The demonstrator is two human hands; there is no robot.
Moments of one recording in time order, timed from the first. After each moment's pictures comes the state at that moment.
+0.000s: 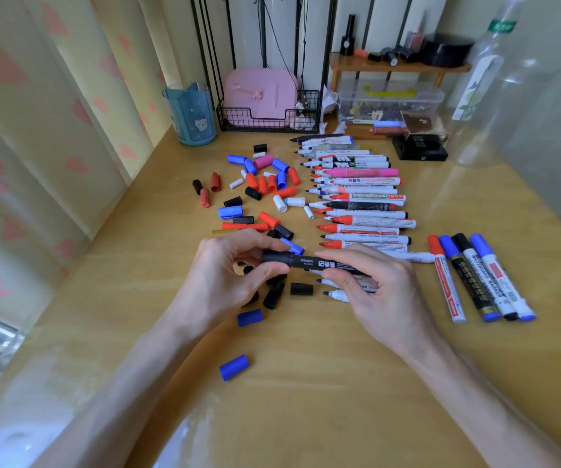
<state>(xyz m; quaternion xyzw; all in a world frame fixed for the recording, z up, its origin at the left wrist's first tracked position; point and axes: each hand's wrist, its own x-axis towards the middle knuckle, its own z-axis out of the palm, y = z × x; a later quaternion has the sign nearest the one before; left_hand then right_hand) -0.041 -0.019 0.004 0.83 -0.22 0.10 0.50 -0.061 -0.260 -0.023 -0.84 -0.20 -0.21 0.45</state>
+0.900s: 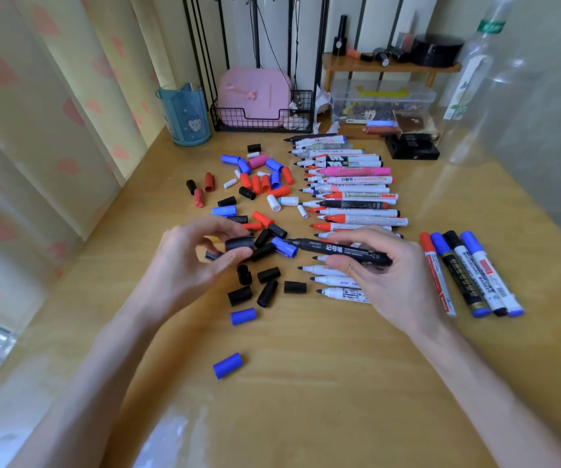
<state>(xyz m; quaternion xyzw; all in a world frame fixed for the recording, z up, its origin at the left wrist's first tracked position) -0.025 0.018 0.006 0.88 -0.18 0.10 0.42 -0.059 -0.272 -0.002 -0.81 -0.12 -0.14 0.56</state>
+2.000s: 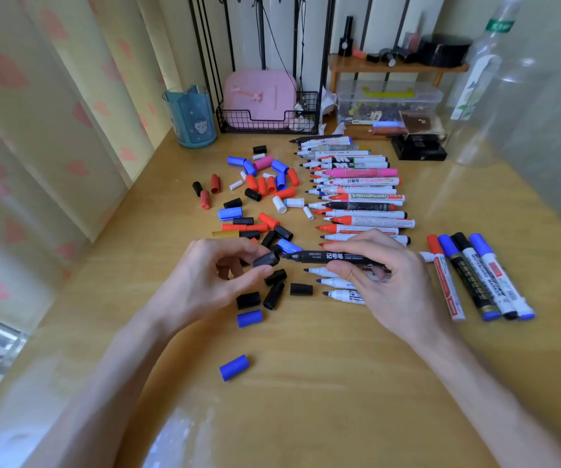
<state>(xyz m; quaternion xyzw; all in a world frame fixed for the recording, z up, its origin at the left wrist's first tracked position) -0.032 0.007 -0.002 0.87 -0.22 0.04 0.45 -0.063 -0.265 -0.003 -0.83 -0.17 -0.18 0.50</state>
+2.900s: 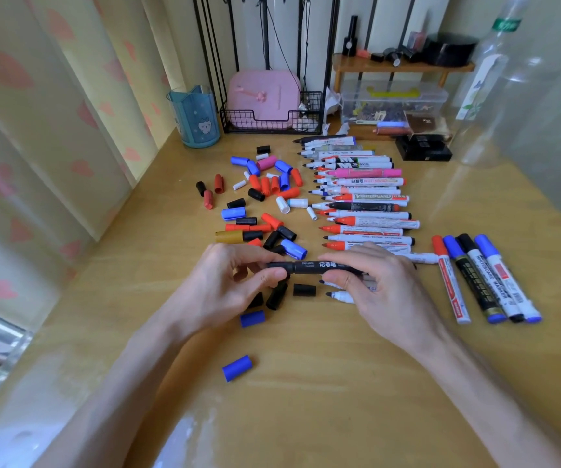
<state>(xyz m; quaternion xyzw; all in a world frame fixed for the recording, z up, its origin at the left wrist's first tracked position) -0.035 -0.003 -0.002 0.87 -0.25 0.03 0.43 -0.059 -0.264 -0.012 -0.88 -0.20 -0.16 0.41</state>
